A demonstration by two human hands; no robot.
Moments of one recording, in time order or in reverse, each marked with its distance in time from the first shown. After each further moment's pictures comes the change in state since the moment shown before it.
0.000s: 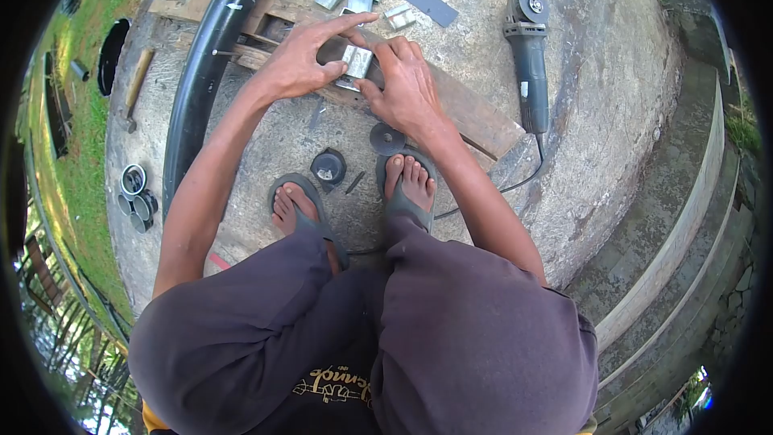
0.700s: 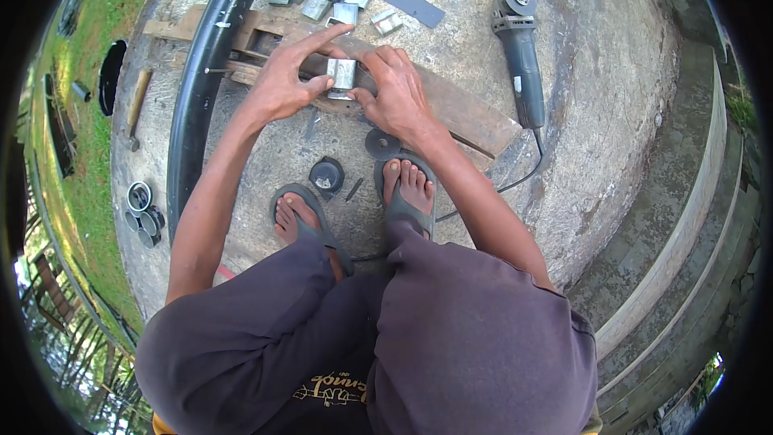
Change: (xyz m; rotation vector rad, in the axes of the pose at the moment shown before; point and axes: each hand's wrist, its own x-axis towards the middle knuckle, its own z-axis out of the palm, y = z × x) left_hand -0.012 0.009 0.003 -0.065 0.045 -0.106; right_hand -0.004 0.015 0.009 0.084 0.060 -0.043
